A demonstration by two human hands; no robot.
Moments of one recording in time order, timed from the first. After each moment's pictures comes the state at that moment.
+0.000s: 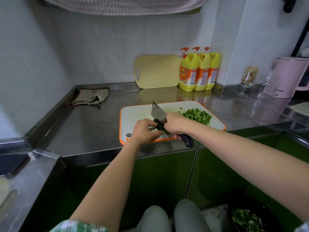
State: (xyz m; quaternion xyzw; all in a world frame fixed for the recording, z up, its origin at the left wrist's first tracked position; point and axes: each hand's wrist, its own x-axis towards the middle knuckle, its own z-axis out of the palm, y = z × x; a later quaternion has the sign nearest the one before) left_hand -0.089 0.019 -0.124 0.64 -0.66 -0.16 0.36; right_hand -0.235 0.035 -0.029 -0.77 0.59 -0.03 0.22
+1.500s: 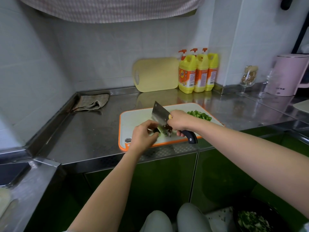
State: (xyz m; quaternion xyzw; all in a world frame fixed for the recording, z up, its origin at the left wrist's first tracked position) left_hand -0.104 0.040 -0.112 0.60 -0.65 -0.13 0.44; right_hand -0.259 0.019 -0.017 -0.77 0.57 -0.09 0.28
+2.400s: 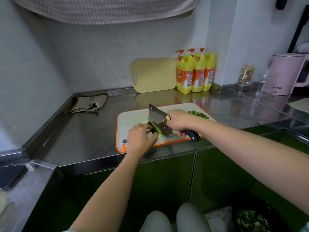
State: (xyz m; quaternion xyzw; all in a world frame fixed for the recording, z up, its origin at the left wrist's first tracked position) left_hand -0.109 0.040 -0.115 0.69 -0.64 0.03 0.34; right_hand -0.267 0.022 -0.009 -0.80 0.56 -0.05 0.22
